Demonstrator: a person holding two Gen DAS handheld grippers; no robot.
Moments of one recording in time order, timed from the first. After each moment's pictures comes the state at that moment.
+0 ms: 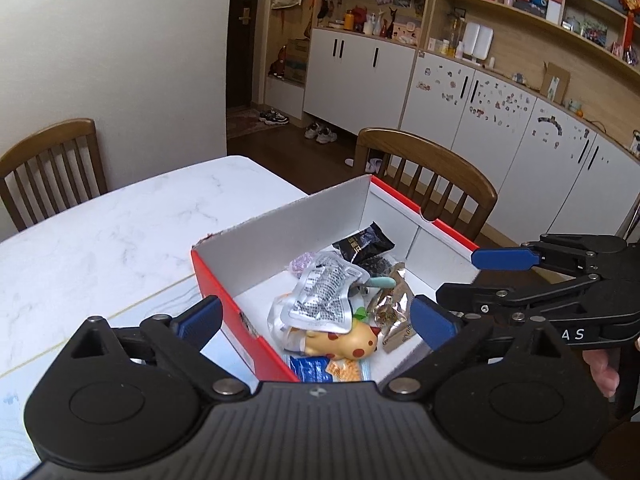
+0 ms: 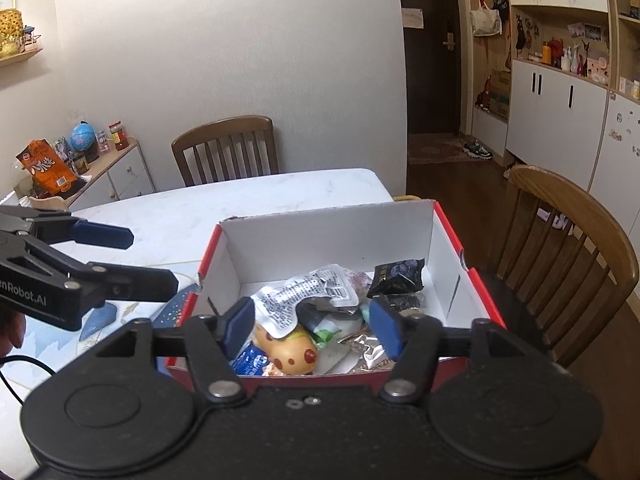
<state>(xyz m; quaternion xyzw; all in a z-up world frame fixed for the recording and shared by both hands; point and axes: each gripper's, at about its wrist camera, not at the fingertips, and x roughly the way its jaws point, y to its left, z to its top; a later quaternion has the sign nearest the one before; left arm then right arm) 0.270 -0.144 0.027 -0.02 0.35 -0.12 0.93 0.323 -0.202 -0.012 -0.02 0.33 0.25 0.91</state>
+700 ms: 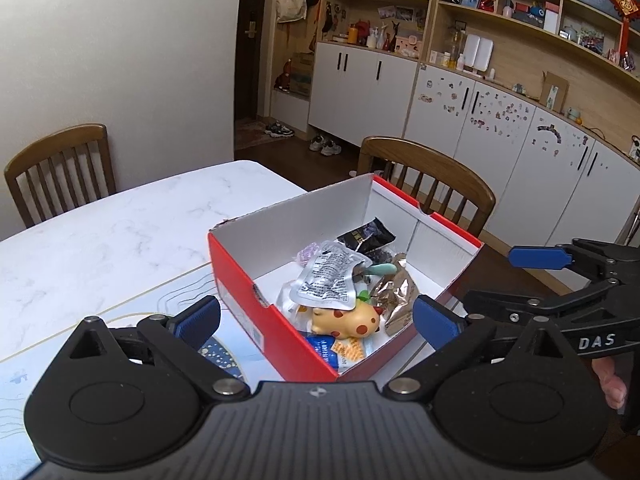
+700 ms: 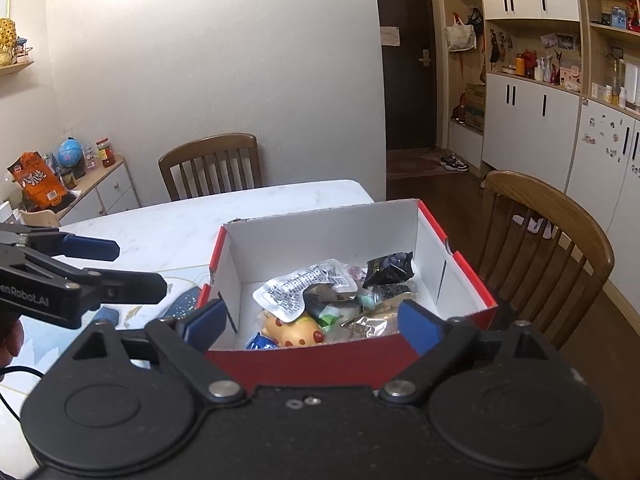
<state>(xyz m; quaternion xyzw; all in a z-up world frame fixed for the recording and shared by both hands) 0.231 -0.133 0.023 -0.01 0.33 -0.11 0.94 0.278 -0.202 -0.012 -0.01 0.30 0.22 0.93</state>
